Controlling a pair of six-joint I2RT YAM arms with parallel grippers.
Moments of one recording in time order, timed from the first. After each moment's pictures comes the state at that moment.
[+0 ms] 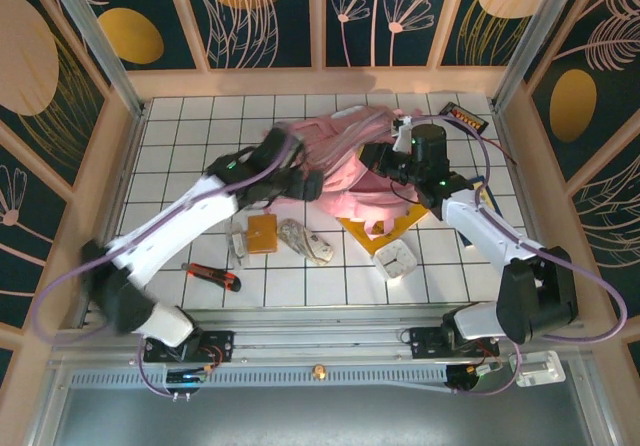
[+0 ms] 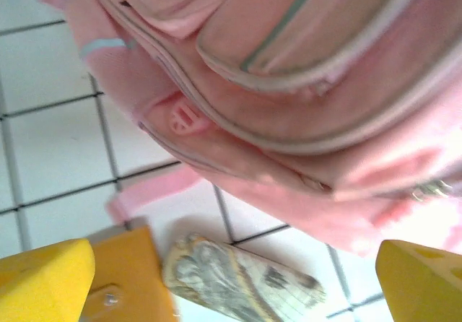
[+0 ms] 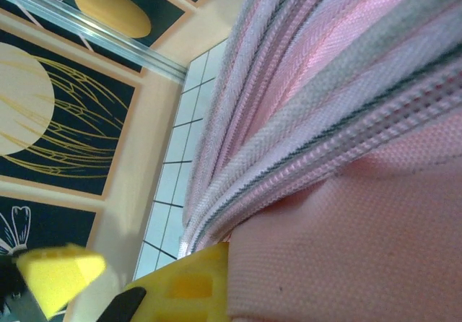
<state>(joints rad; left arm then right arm) -0.74 1.45 1.37 -0.78 -0.14 -0.48 0.36 1.37 0.97 0.02 -0.49 0.76</state>
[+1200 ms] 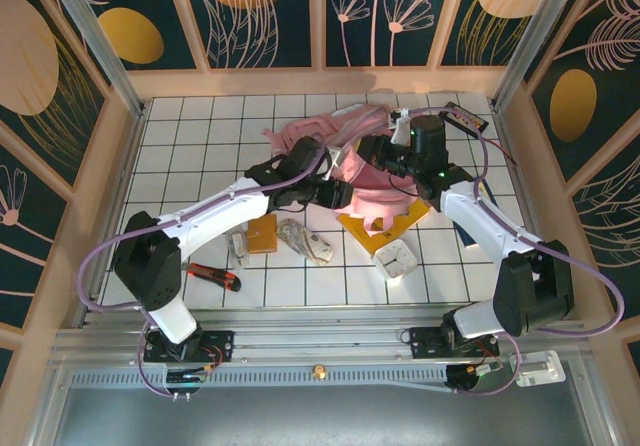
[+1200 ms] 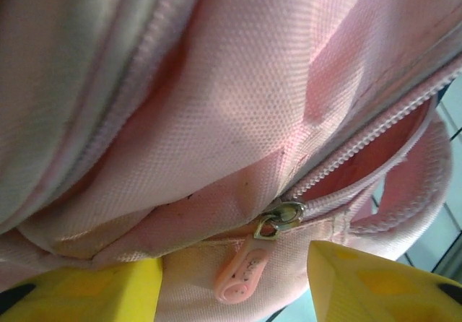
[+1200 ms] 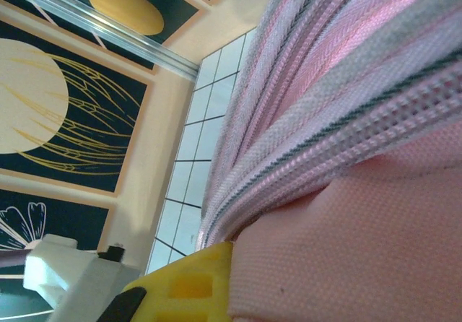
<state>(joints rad) -0.79 1.71 1.37 -0.47 0.16 -0.42 0.36 1.41 1.04 -0.02 -0.52 0.76</state>
